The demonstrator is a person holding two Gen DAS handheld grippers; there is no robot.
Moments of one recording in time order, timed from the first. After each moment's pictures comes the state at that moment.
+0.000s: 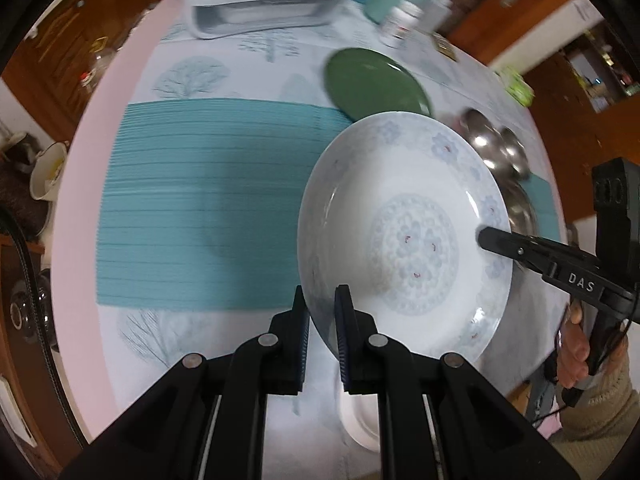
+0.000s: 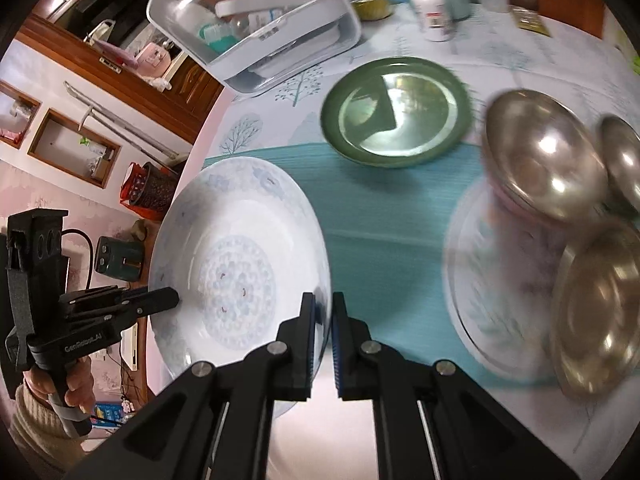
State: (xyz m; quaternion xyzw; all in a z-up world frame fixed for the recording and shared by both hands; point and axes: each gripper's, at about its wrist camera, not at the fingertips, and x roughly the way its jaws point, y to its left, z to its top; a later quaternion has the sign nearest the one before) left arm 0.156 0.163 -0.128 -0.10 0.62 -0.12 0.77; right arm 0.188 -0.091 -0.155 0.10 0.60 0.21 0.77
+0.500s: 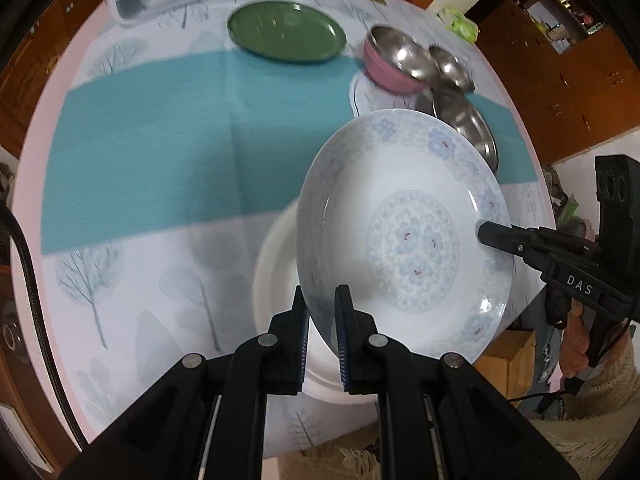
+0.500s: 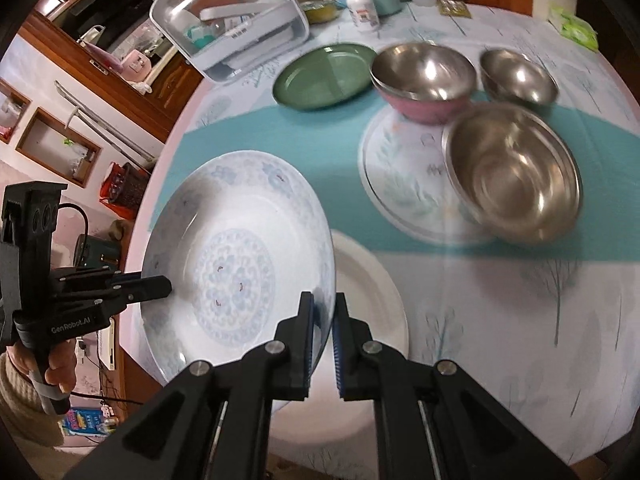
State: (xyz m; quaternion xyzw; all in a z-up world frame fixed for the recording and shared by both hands) left arm 0.075 0.092 -0.145 -0.06 0.64 -0.19 0.74; right arm 0.069 -0.152 -0.161 0.09 0.59 0.16 0.79
